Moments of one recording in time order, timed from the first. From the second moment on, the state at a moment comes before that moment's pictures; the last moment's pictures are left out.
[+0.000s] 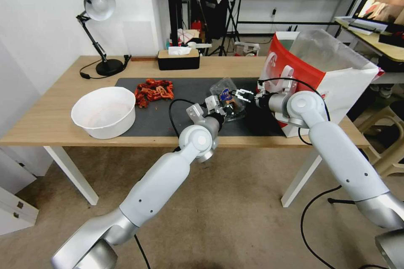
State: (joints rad) left arm 0.58 -1.41 0.19 -1.50 -1.31 0.16 -0.42; right arm -0.46 1.02 0.07 1.46 1.48 -0.73 0.28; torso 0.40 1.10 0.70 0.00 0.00
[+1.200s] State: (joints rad) left arm 0.57 -1.40 0.20 -1.50 -1.31 0.16 -0.41; right arm -0.43 1.04 0.05 1.39 1.47 -0.73 0.24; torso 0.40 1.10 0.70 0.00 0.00
